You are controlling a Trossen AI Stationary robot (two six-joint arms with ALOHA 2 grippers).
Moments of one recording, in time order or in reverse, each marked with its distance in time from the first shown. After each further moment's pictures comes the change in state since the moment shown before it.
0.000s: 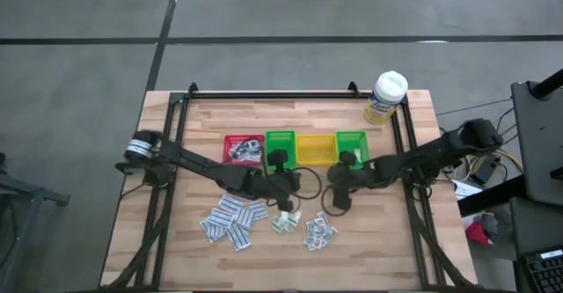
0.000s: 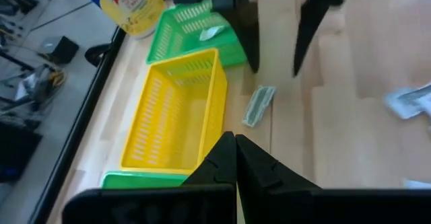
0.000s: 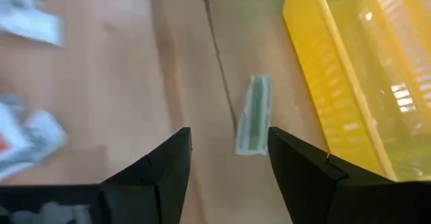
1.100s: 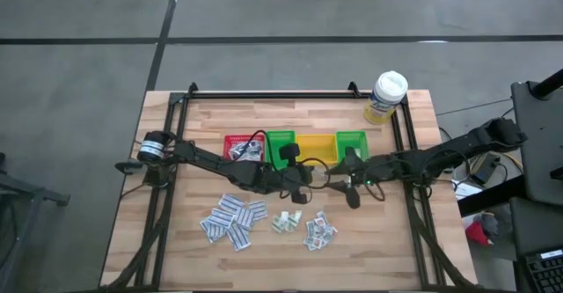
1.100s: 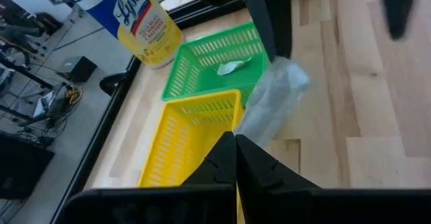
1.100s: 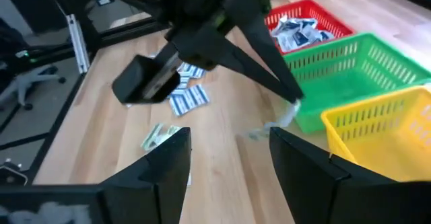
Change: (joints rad) left arm 0.067 0.113 0.083 0.170 0.002 0.113; right arm 0.013 -0.343 -0.162 0.425 -0.092 0.063
